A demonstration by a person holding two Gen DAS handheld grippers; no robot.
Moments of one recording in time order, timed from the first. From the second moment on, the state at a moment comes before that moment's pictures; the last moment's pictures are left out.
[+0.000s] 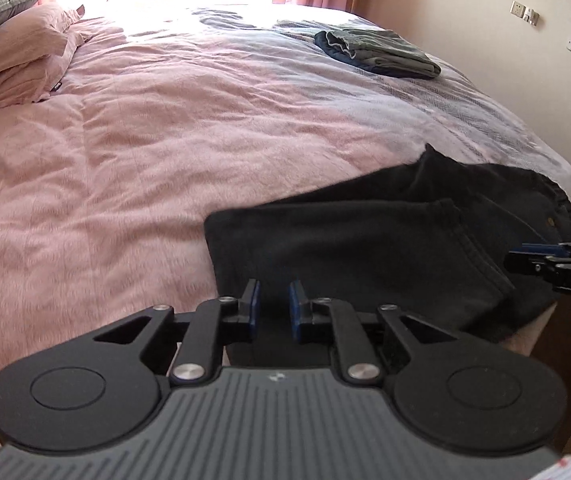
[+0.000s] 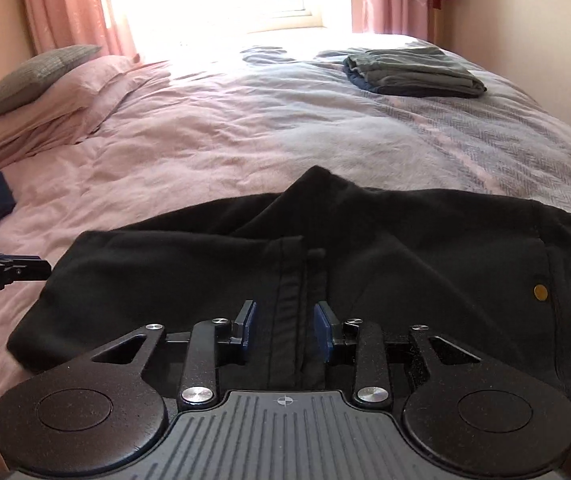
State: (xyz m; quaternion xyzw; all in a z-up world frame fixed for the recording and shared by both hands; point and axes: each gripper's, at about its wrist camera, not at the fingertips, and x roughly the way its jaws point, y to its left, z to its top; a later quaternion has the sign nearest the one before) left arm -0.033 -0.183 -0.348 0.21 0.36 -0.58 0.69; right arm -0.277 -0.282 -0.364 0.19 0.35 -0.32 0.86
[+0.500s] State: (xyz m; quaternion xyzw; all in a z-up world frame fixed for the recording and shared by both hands) left arm -0.064 -0.177 -0.376 0.24 0.39 -0.53 0.71; right arm -0.275 -0.278 -0.392 0.19 0.39 -0.29 0.85
